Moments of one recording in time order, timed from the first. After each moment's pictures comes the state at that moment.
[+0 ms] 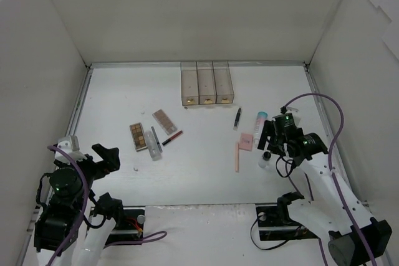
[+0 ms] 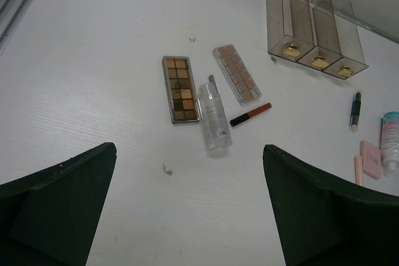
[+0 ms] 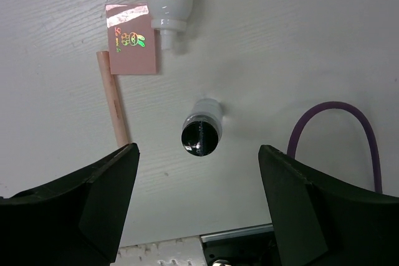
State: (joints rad) left arm -0.15 0.22 0.85 -0.94 -0.17 -0.44; right arm 0.31 0.90 0.83 -0.91 0.23 0.51
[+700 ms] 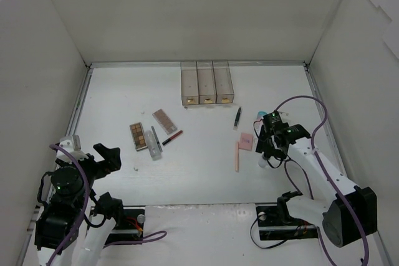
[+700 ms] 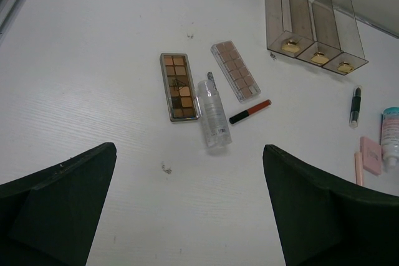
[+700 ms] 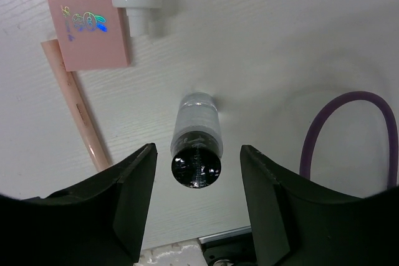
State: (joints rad) left arm -0.16 0.22 0.84 -0.94 -0.17 -0.44; right arm 0.32 1.11 0.78 -0.87 0.25 0.58
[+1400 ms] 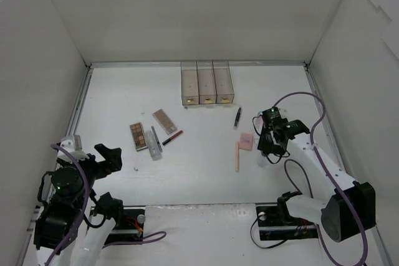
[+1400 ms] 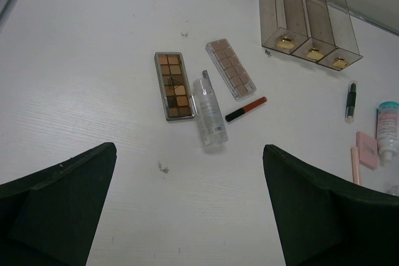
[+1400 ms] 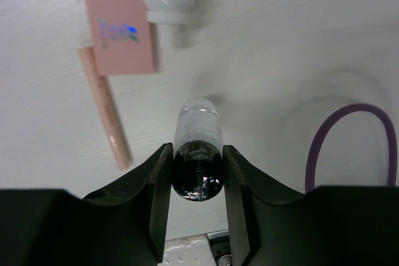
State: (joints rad) left arm -0.19 0.22 0.84 -0.94 -0.17 -0.44; right arm 0.32 1.16 0.81 -0.86 0.22 0.57
